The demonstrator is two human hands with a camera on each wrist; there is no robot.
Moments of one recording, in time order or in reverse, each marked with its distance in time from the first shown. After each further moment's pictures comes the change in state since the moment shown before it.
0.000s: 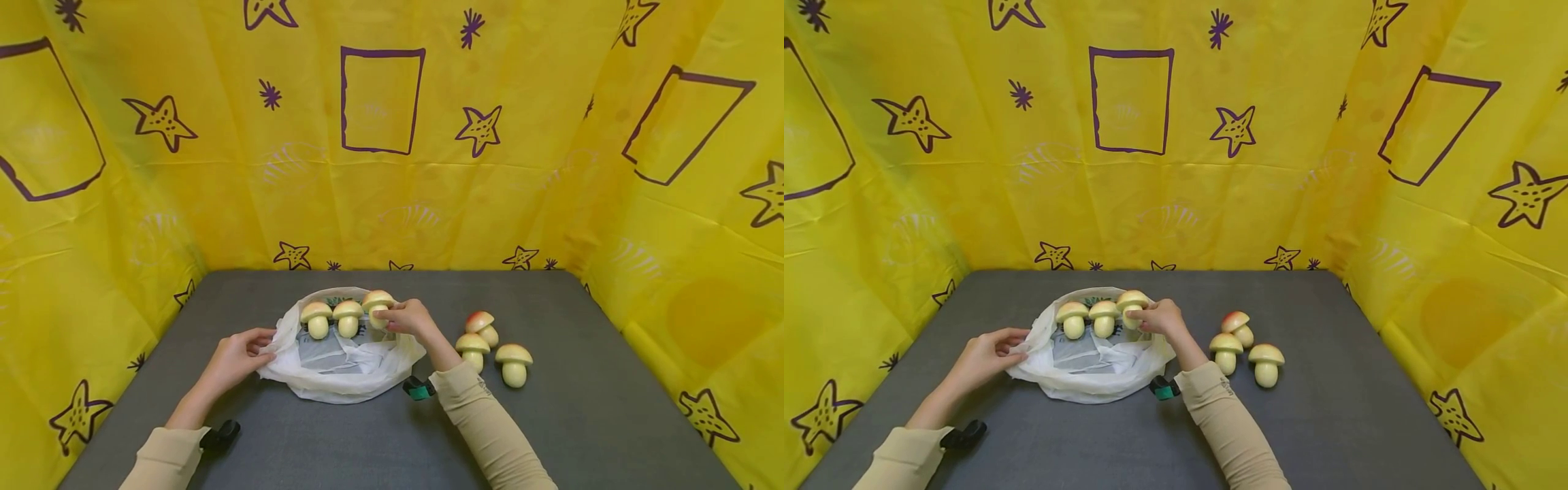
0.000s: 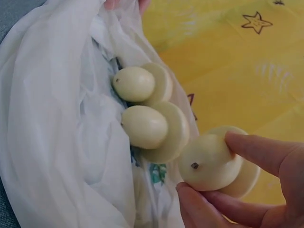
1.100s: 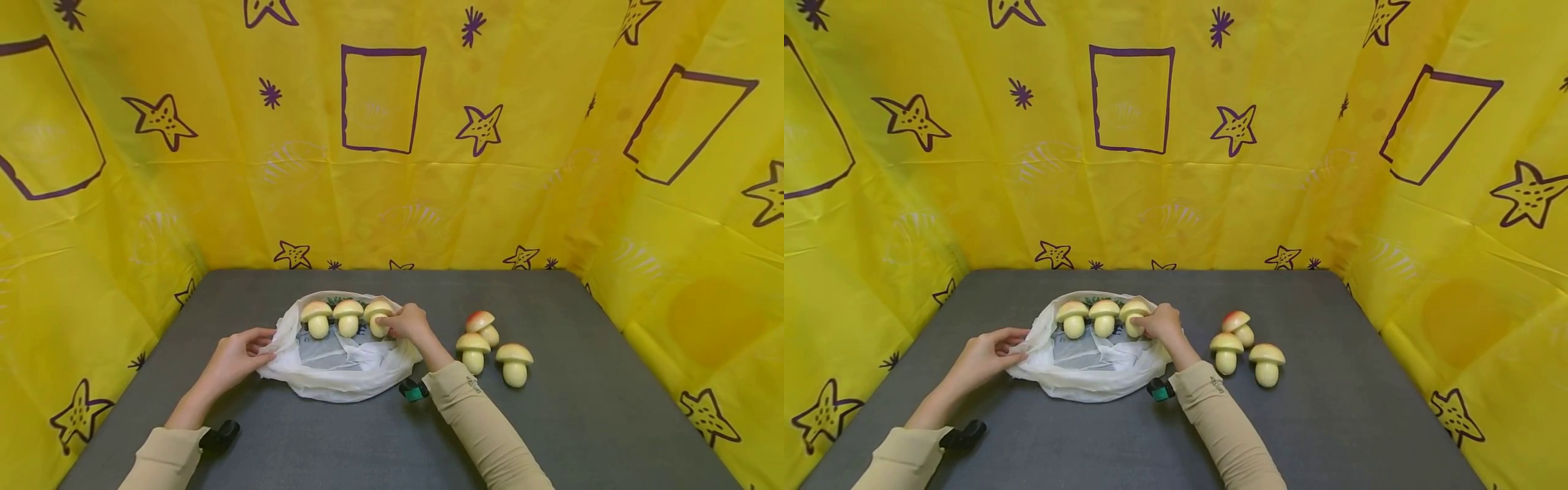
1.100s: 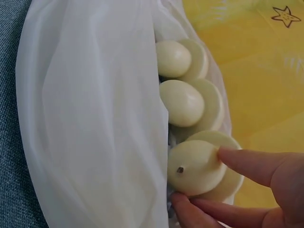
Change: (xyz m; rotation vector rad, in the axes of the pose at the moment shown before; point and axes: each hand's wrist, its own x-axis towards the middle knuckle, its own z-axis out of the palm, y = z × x) left_hand -0.001 0.000 -0.001 0.003 -0.008 -0.003; right_hand 0.011 0.015 0.012 -0.383 0.148 -0.056
